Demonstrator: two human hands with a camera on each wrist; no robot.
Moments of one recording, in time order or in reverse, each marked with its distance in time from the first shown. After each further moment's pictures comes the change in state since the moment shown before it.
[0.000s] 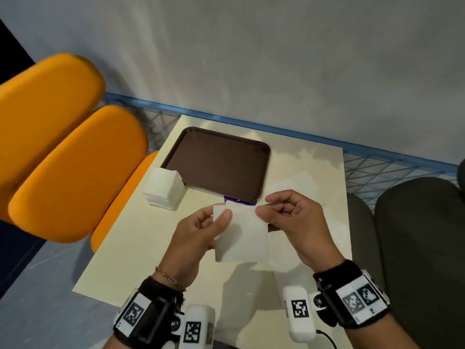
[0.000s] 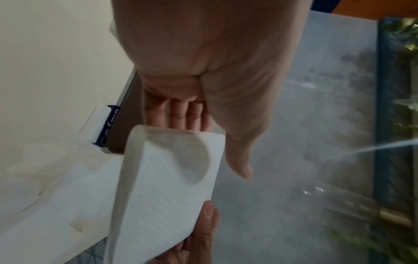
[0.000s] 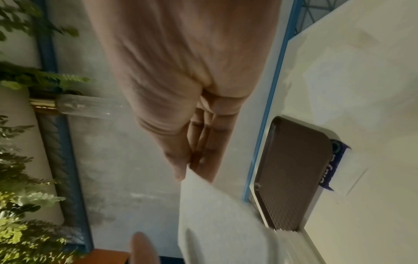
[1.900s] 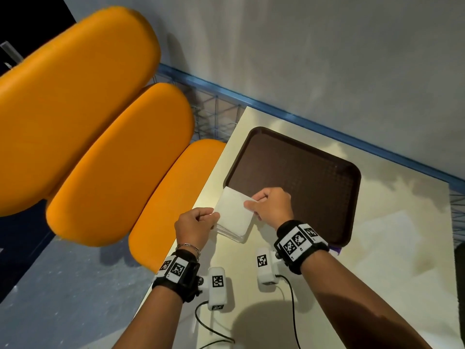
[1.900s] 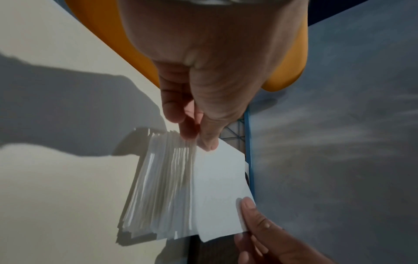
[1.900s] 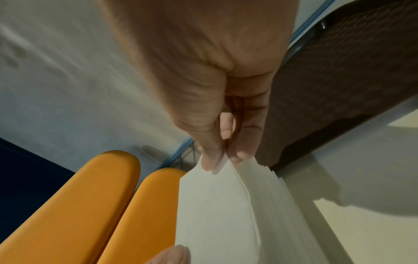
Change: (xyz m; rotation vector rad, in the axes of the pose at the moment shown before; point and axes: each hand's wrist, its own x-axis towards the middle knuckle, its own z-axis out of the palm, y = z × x) left_hand 0.243 -0.050 -0.264 0.384 0.526 -0.153; right_hand 0.269 0.146 0.263 -0.782 -0.061 0.284
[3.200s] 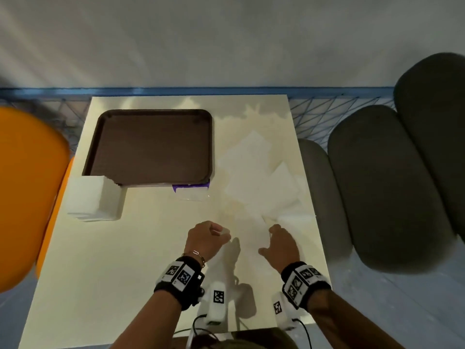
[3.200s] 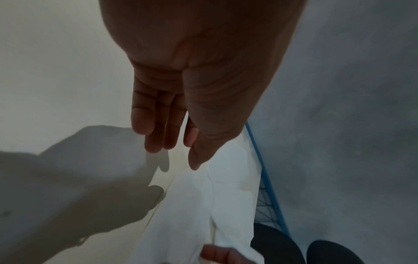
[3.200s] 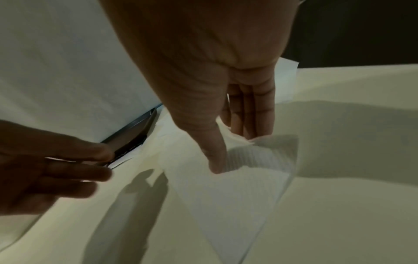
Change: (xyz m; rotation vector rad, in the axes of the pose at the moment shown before) left_hand -0.260 -0.035 0.243 0.671 -0.629 0.199; right_hand -0.217 0.387 -0.158 -0.348 0.098 0.343
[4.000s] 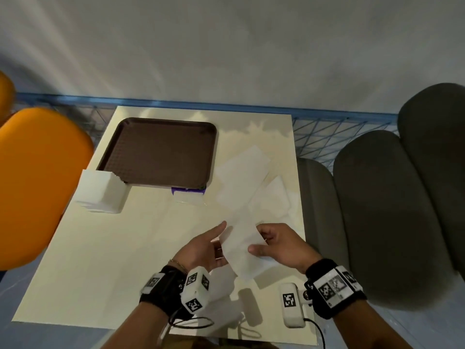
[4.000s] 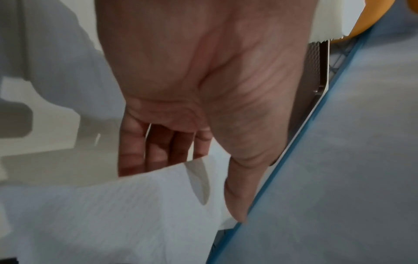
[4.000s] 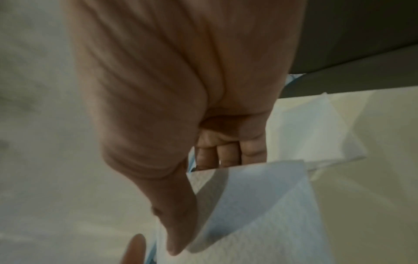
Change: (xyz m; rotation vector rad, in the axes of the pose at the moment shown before) left_hand -0.055 0.051 0.027 -1.056 -0.337 -0.248; right_hand -0.036 0.021 -0.133 0.757 -0.434 -0.487
